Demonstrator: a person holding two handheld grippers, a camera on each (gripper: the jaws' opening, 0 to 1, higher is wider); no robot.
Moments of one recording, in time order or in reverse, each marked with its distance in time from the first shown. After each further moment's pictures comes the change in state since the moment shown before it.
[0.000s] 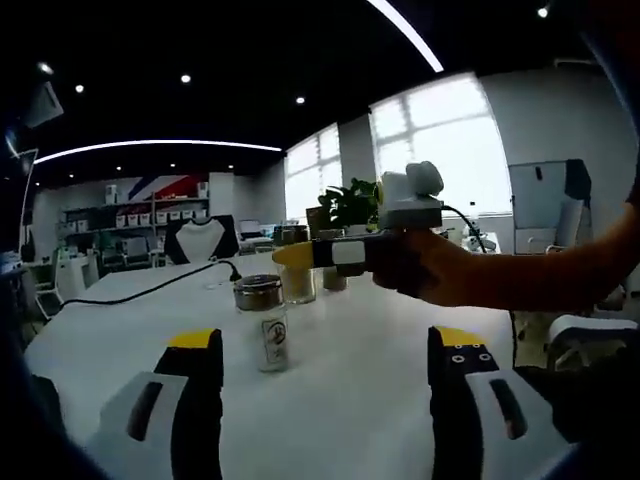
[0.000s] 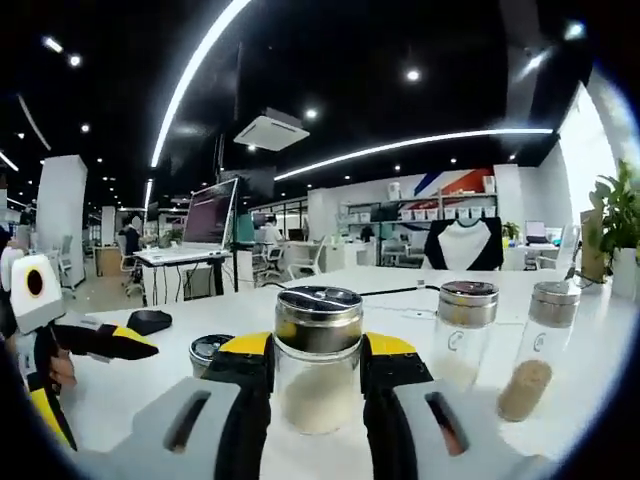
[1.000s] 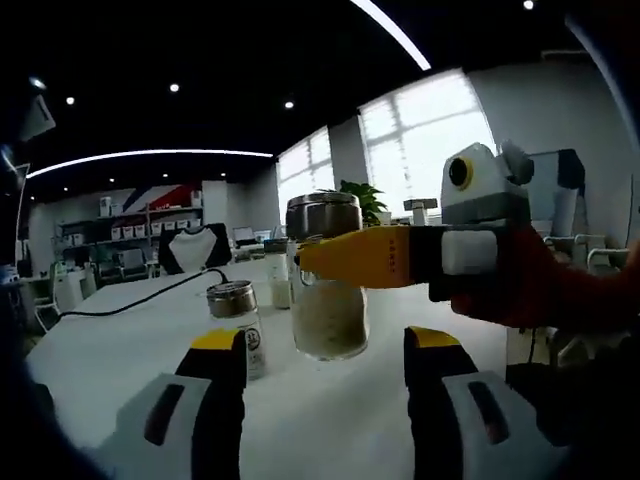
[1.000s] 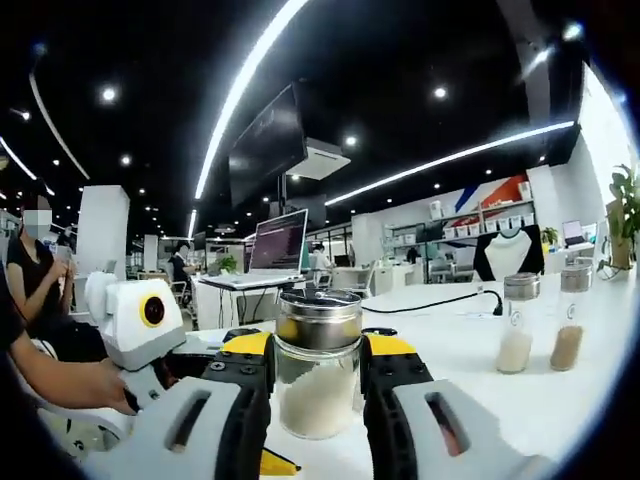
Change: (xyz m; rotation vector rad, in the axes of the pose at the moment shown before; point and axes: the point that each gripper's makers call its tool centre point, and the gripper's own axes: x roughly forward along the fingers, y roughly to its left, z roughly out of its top) left arm 0.008 -0.022 0.003 0.054 -0.030 -0.012; right arm -0.064 0.120 0.005 0.014 -0.122 0.197
